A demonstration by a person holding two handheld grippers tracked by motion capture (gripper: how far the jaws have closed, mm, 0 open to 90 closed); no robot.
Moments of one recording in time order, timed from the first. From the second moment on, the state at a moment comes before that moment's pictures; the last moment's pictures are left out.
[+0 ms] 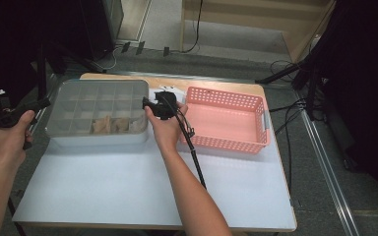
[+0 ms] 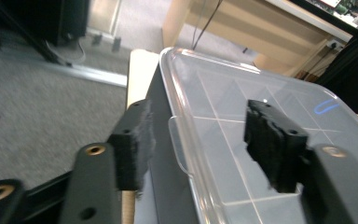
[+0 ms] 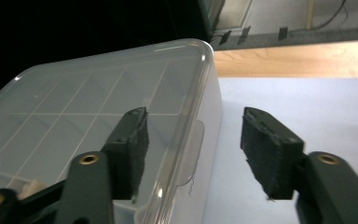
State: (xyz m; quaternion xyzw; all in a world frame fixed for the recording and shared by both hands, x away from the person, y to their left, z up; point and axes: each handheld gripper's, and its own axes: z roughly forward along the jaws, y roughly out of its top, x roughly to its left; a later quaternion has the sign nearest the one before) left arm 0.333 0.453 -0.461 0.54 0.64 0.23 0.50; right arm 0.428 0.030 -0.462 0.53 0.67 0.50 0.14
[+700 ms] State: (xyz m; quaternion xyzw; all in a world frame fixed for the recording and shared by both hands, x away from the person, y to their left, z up) left arm 0.241 0.403 -0.461 0.57 0.58 0.31 0.48; right arm 0.376 -0.005 -0.456 0.49 0.70 0.49 0.18
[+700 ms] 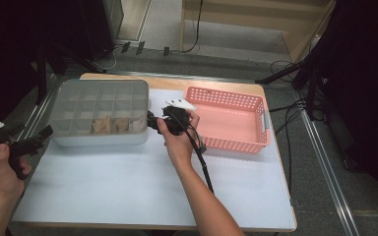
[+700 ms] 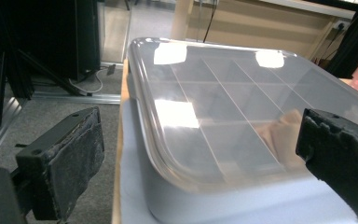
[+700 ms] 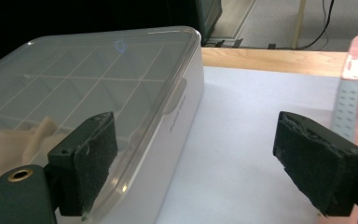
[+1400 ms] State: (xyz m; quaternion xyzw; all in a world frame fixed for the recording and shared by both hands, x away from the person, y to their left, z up) left arm 0.195 0.338 -0.527 0.61 0.59 0.31 0.44; right arm 0.303 -0.075 -0.469 0.47 0.69 0.52 0.20
